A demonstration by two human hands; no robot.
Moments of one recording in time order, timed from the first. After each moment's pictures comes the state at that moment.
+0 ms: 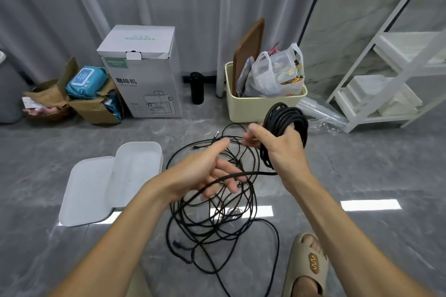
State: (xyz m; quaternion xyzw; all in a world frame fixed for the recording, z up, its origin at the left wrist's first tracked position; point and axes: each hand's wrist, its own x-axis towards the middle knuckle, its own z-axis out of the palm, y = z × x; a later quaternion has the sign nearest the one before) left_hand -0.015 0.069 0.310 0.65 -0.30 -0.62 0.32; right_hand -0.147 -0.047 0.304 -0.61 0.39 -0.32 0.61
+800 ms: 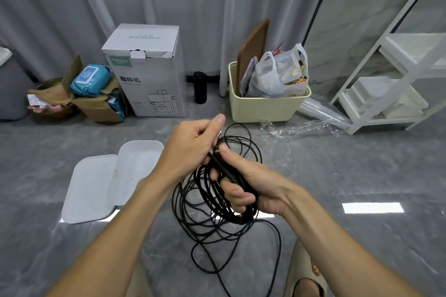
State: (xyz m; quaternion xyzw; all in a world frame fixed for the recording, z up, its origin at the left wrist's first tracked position) left_hand 0.002 0.062 0.308 0.73 -0.40 -0.26 0.50; right_hand -0.139 -0.007 0.310 -0.48 0.23 0.10 0.84
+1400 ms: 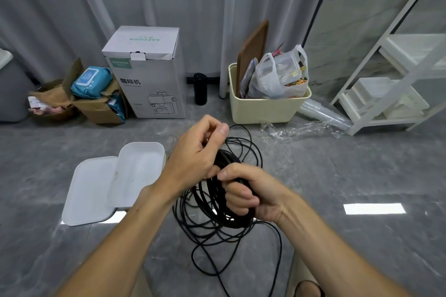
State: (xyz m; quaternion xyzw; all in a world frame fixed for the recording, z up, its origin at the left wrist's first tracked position) left_hand -0.010 0.071 0.303 0.68 -0.44 -0.26 0.52; right_hand -0.143 -0.006 0.302 -0.43 0.20 0.08 0.88
